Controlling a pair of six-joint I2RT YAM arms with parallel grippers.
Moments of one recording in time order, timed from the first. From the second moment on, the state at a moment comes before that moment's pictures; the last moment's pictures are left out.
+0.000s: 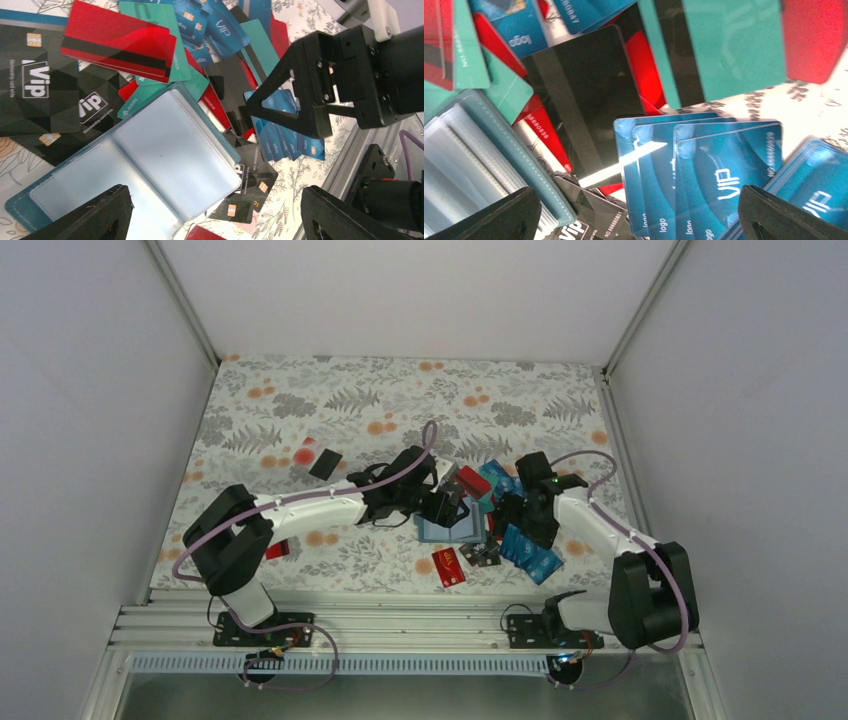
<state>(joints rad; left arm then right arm) -0.92 1.66 1.07 -0.16 0.27 -0.49 0.27 1.29 0.72 -0.81 -0.06 0.78</state>
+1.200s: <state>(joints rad) -0.99 1.62 0.80 -0.12 0.35 -0.42 0.31 1.07 0.62 -0.90 -0.46 0.62</state>
